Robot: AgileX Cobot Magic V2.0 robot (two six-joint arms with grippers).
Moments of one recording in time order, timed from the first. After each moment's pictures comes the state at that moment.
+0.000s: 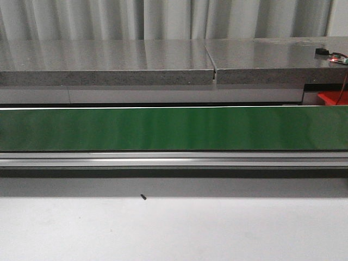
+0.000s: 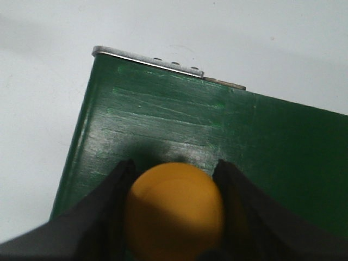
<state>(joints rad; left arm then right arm) 0.19 1.64 -1.22 -0.20 0.73 0.08 -0.07 0.74 -0.82 0.32 0.81 -0.30</state>
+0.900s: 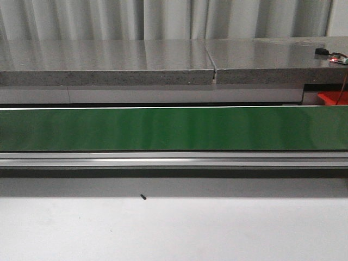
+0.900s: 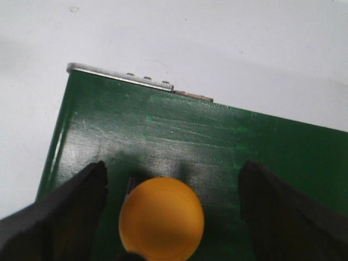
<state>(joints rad) 0.19 1.60 -1.22 -0.30 0.71 0.16 -0.07 0.74 -0.82 0.32 0.81 -0.30</state>
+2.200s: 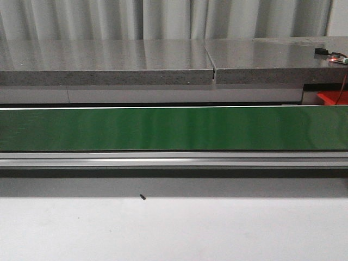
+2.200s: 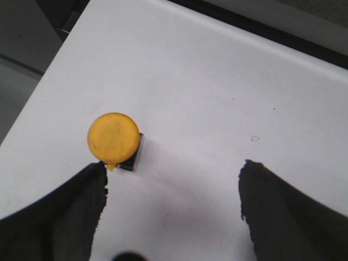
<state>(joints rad) 0.46 1.95 -1.63 -0.18 0.67 0.16 -0.07 0.74 -0.82 0.32 0.81 -0.30</state>
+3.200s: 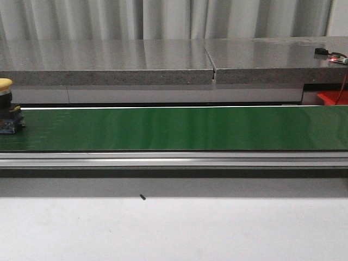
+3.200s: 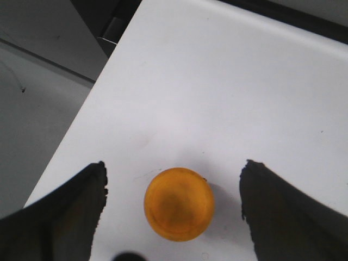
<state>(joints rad) 0.48 2.18 -1.86 -0.03 0.67 0.08 -0.07 0.74 -0.82 0.32 0.81 -0.30</state>
